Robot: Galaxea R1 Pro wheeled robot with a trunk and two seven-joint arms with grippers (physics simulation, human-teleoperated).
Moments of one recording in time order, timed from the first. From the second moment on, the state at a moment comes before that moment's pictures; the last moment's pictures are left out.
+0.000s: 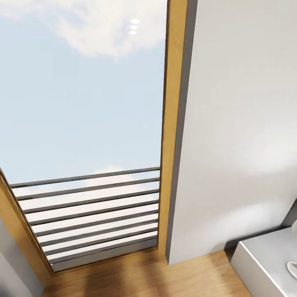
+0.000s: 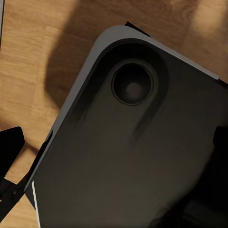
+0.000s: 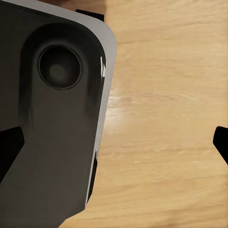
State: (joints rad) left arm 0.01 0.02 0.03 -0.03 0.50 -0.09 0.00; right arm 0.00 -0.08 0.01 -0.05 0.17 -0.03 -0.01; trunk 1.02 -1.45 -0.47
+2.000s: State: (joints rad) left arm 0.01 0.03 0.03 -0.15 0.52 -0.09 0.01; right arm 0.00 -0.15 0.00 -0.23 0.16 -0.03 0.00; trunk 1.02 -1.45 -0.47
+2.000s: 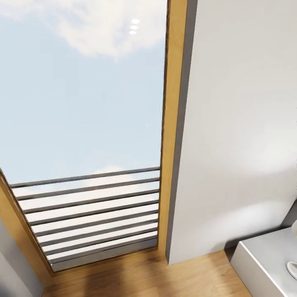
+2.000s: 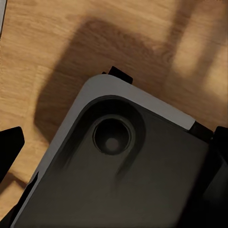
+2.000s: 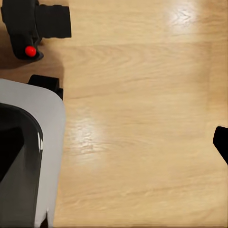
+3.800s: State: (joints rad) left arm 0.01 0.02 0.04 -0.11 0.55 -0.09 0.01; right arm 0.00 -0.15 0.00 -0.20 0.16 -0.02 -0.01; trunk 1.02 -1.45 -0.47
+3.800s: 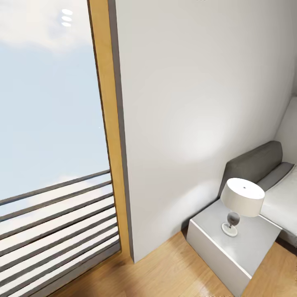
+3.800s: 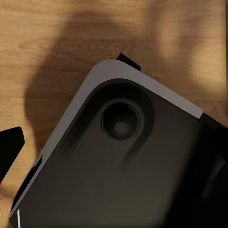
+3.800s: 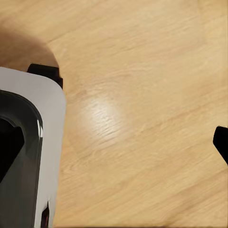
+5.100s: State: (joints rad) left arm 0.01 0.02 0.04 -0.11 0.55 -0.09 0.01; right arm 0.00 -0.15 0.01 -0.21 0.16 -0.03 -0.01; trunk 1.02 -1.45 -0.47
